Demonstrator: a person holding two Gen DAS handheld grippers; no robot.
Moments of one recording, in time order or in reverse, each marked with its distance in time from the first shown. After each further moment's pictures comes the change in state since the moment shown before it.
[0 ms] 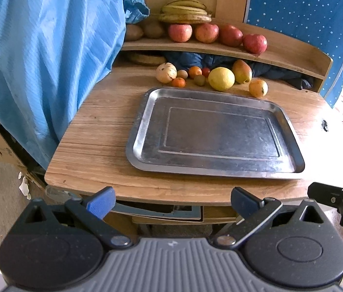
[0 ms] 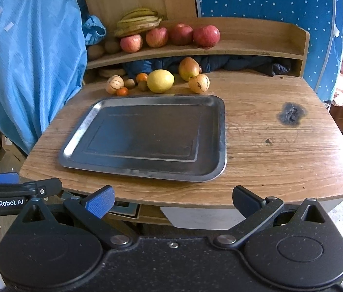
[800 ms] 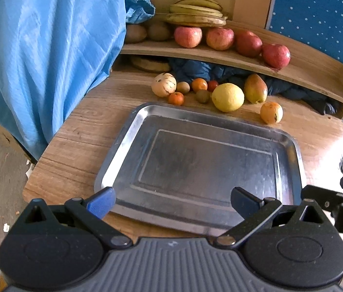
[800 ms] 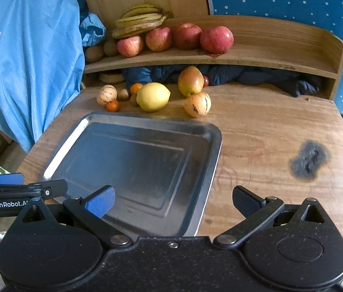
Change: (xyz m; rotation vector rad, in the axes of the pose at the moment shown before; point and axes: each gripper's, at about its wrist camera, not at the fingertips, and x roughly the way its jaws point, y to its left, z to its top) left arm 0.046 -0.047 0.061 -0.116 0.030 0.095; right arm 0.068 -0.062 0.083 -0.100 0.045 0.145
